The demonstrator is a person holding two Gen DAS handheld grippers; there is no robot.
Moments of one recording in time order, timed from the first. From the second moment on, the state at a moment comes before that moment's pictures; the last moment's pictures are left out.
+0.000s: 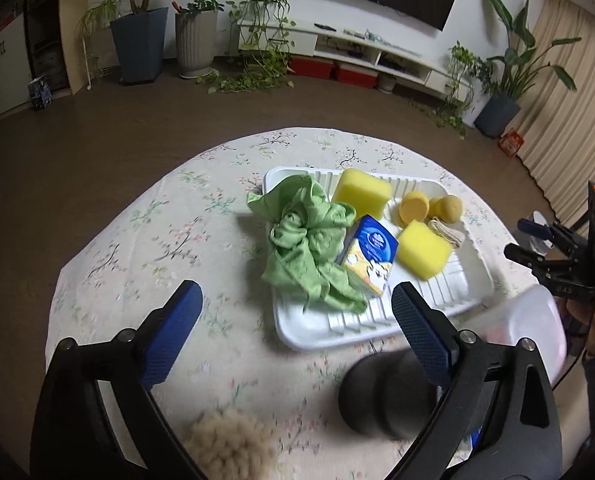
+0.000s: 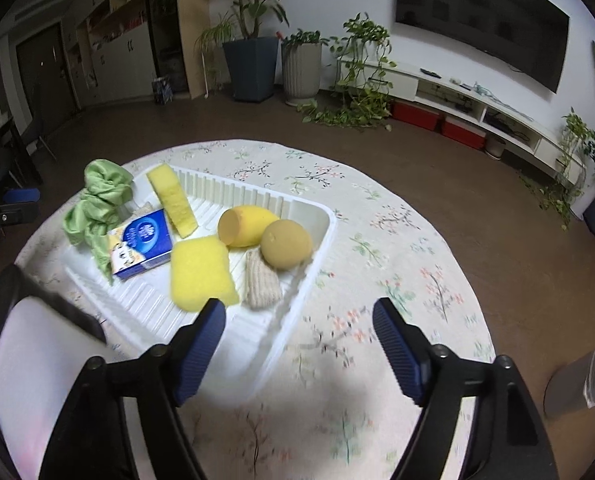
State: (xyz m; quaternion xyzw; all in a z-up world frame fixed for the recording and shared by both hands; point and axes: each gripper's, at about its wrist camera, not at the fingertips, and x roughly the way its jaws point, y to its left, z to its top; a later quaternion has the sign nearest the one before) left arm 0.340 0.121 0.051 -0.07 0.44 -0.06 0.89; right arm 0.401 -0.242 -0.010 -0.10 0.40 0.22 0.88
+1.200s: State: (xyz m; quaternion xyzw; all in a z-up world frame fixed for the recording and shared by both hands) left arm 0.171 0.123 -0.003 -0.08 0.43 -0.03 0.90; right arm 0.140 -0.204 -0.058 -0.03 0.38 0.24 0.90
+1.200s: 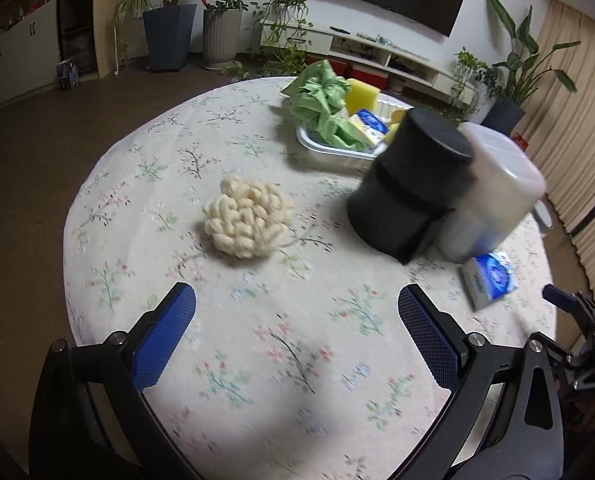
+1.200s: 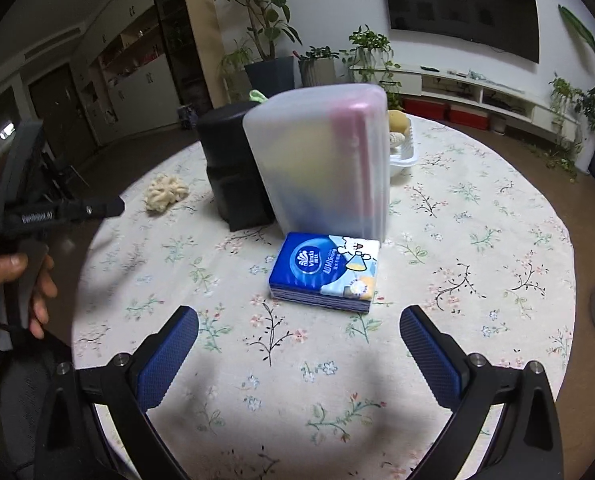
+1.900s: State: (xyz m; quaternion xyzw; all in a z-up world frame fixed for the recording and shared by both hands) left arm 0.243 0.150 -0.045 -0.06 0.48 0.01 0.88; right arm 0.196 -0.185 -0.086 -0.02 0.41 0.19 0.89
